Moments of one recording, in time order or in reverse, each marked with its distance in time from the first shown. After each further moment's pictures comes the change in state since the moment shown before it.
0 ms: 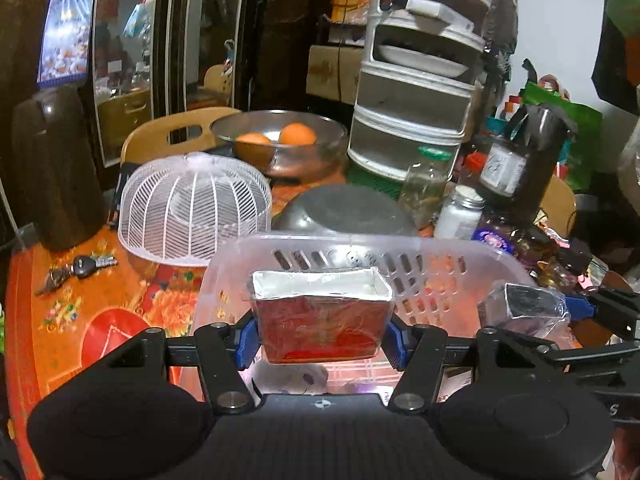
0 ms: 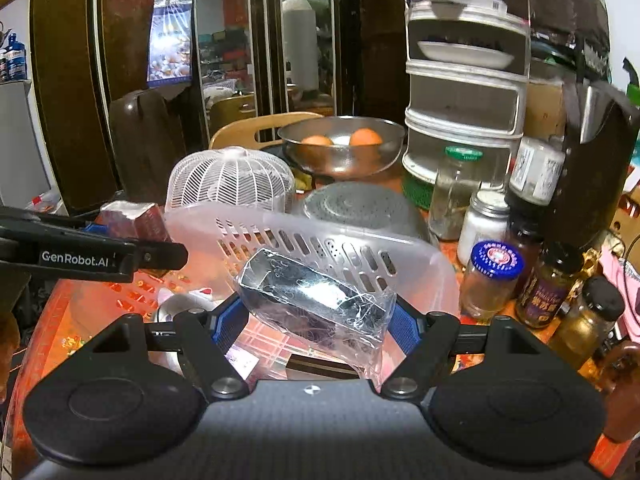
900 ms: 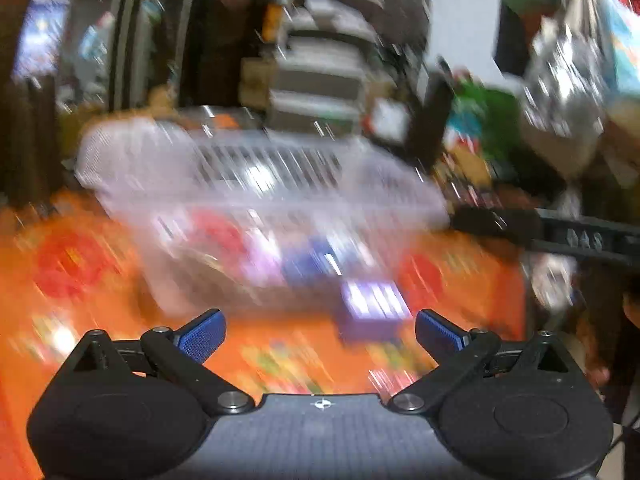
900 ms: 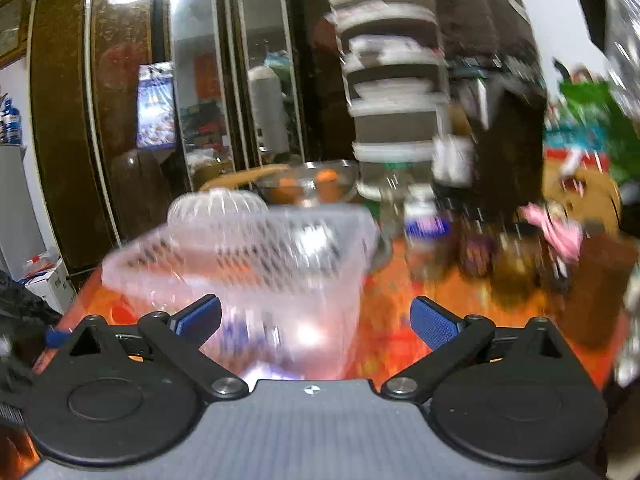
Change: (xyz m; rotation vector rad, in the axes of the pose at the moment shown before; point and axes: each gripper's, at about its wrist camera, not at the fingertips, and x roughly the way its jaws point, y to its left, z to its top) left arm -0.073 -0.060 -0.167 0.079 -0.077 -0.187; right arm -0.100 -0.021 -0.114 0.130 -0.216 -0.050
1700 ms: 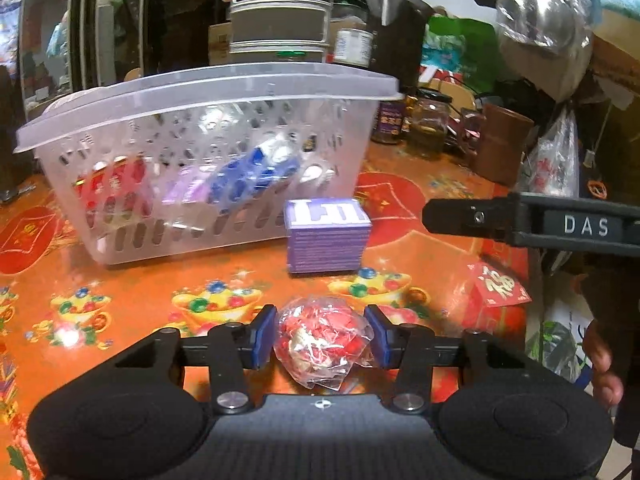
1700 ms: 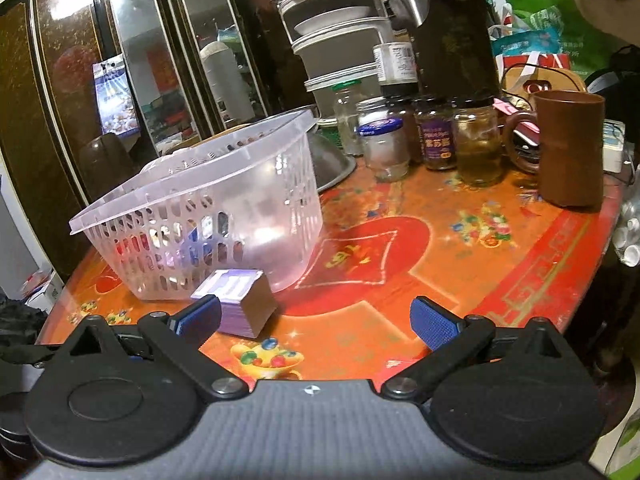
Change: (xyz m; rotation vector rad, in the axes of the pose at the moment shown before) left arm 0.041 -0.032 -0.029 0.100 0.096 0.026; right arm 0.005 -0.028 -0.059 0.177 0.095 -0.017
